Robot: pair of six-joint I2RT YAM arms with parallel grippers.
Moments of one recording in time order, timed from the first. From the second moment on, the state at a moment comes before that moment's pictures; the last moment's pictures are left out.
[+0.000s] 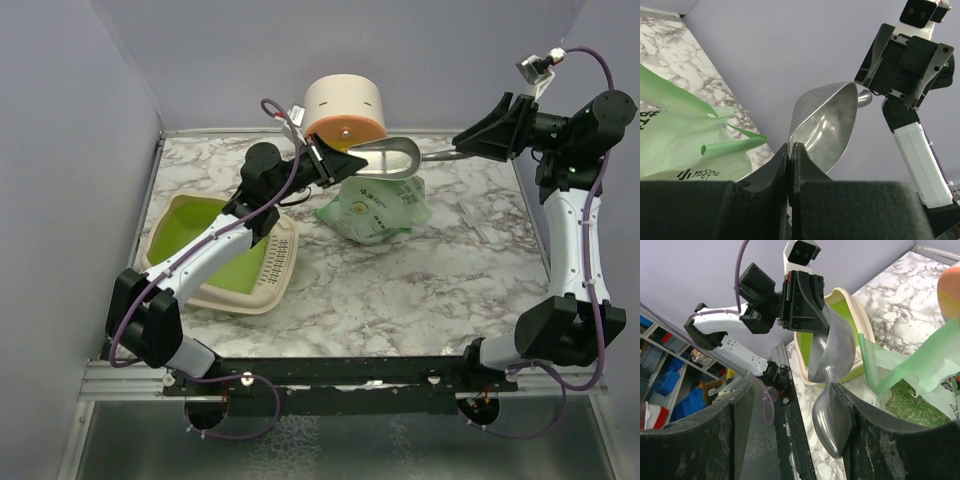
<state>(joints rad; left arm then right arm) -0.56 1.47 1.18 0.44 0.45 -1.06 -0.22 1.43 1.52 0.33 -1.55 1.03</state>
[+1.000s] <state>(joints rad) -0.60 1.54 1.29 0.36 0.45 -0.99 -0.22 1.56 1.77 -0.88 -1.43 -0.02</state>
